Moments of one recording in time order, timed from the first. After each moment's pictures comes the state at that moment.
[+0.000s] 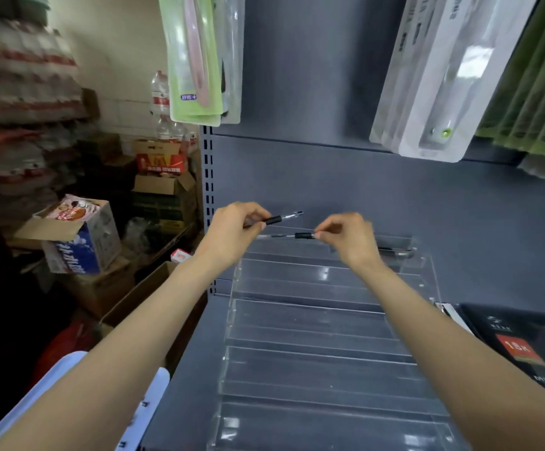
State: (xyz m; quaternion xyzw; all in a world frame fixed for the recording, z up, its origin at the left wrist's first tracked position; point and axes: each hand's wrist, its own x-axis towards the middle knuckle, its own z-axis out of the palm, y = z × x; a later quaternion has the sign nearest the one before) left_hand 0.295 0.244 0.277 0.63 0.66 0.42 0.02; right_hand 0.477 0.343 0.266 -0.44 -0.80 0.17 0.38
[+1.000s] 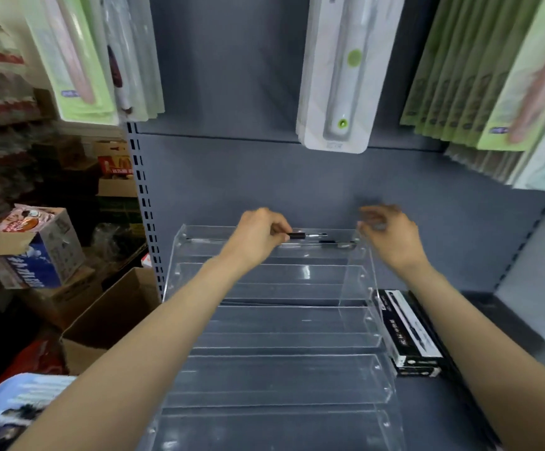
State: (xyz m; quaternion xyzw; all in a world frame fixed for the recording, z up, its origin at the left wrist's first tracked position) left_hand 0.399 0.308 0.274 0.69 0.63 0.35 0.07; right_hand 0.614 0.370 0.274 -0.52 -0.74 0.12 0.41
